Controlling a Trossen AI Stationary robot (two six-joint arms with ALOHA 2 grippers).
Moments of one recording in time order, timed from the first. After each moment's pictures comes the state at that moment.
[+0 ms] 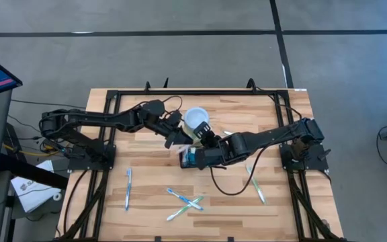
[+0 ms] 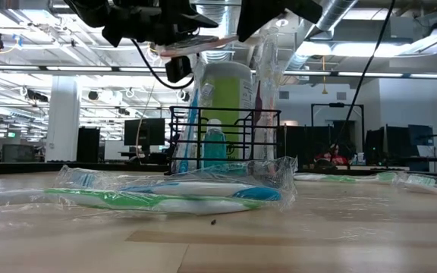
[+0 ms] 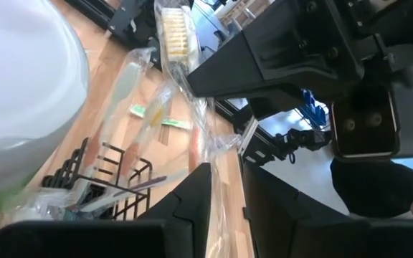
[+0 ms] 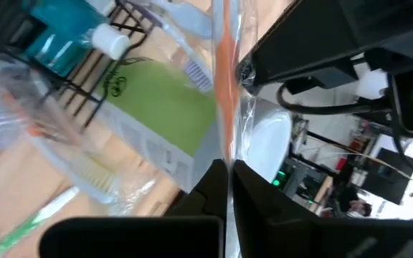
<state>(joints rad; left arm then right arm) 0.23 1.40 0.85 0.24 0.55 -0.63 0.27 1.85 1.79 -1.09 0.78 -0.74</state>
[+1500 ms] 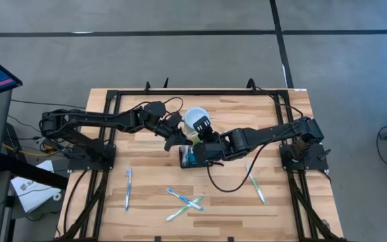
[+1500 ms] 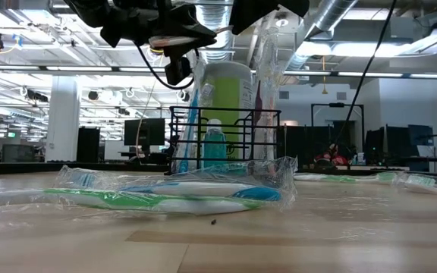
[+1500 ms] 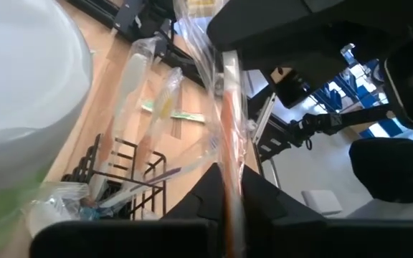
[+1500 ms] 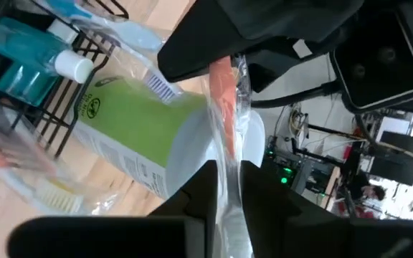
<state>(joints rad) 0.21 1.40 0.85 0.21 0.53 -0.53 0.24 1.85 1.83 -1.04 0.78 -0.68</state>
